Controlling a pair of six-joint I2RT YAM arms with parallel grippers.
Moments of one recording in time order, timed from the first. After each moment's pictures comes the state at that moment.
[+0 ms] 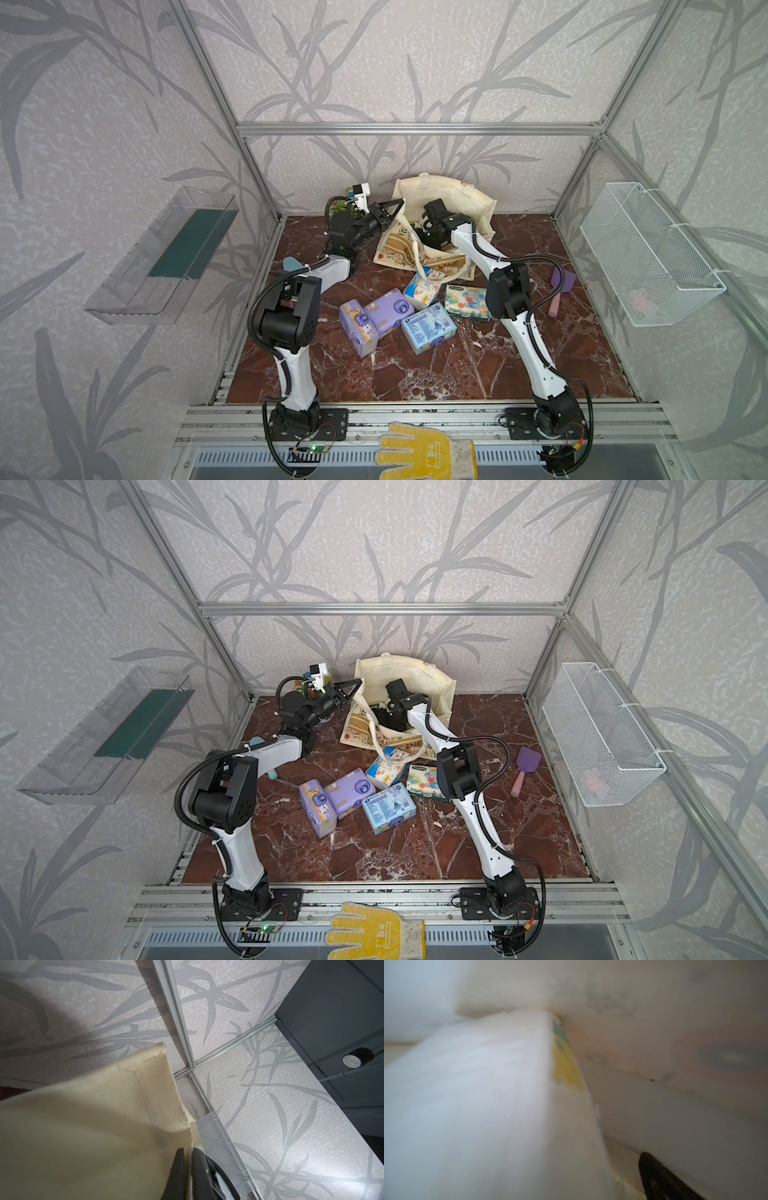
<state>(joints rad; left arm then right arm) -0.24 1.89 1.25 0.90 0.66 -1.22 0.45 2.62 2.51 -0.93 -0.36 0.57</state>
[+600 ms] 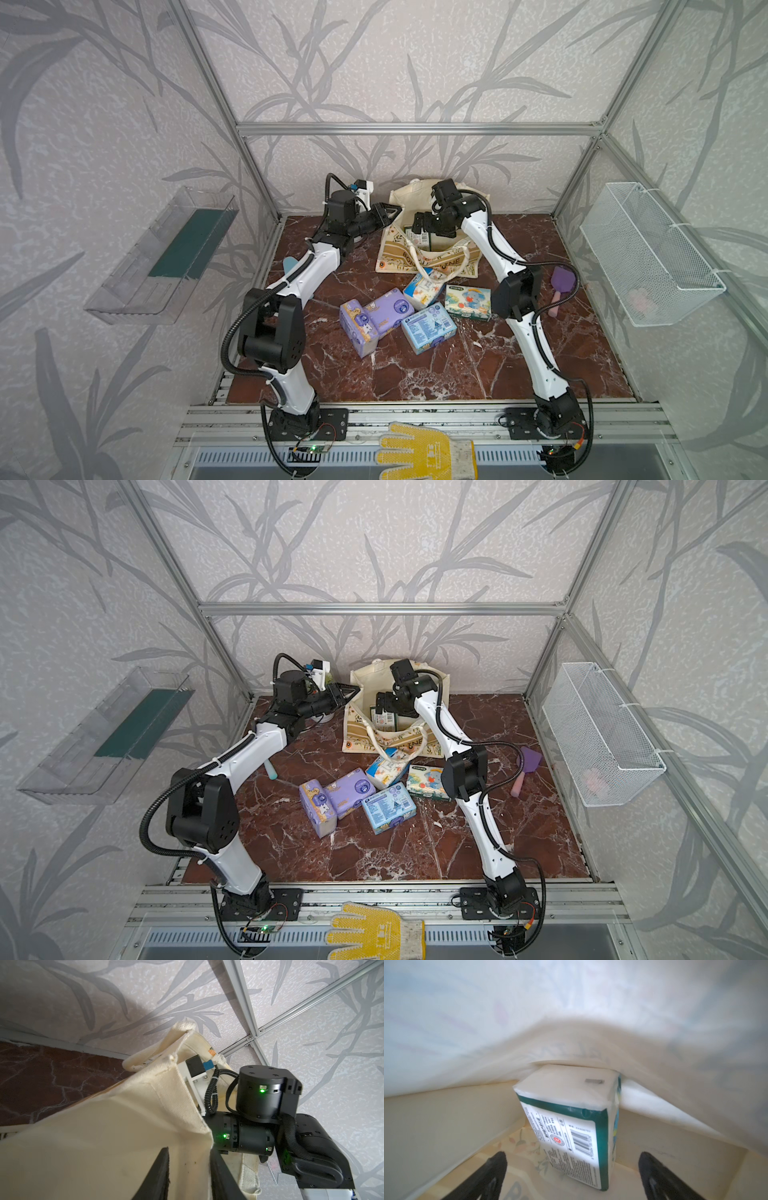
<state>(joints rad) -0.24 1.75 1.44 0.04 0.59 -0.73 0.44 2.53 2.70 -1.11 -0.16 0.41</state>
